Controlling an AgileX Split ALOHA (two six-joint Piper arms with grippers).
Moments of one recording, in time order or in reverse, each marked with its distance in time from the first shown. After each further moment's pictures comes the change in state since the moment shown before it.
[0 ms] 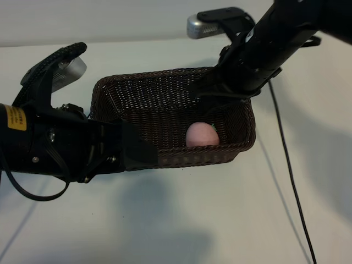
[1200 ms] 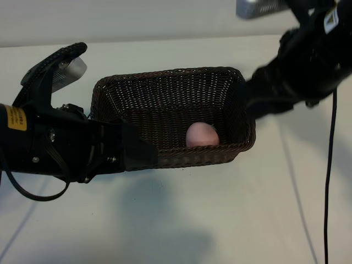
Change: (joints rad) left arm 0.000 0.000 0.000 0.000 0.000 0.000; right arm 0.068 -0.350 0.068 -0.167 0.225 0.222
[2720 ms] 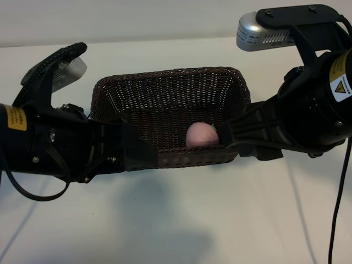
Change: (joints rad) left arm 0.000 0.000 0.000 0.000 0.000 0.000; right arm 0.280 -0.128 0.045 -0.201 0.006 0.509
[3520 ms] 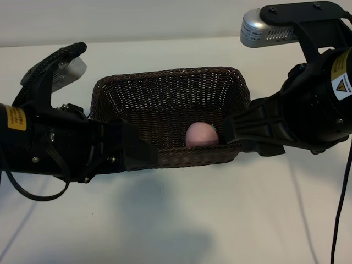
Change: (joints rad) left arm 0.000 0.000 0.000 0.000 0.000 0.000; right arm 0.000 0.000 0.000 -0.021 0.003 0.016
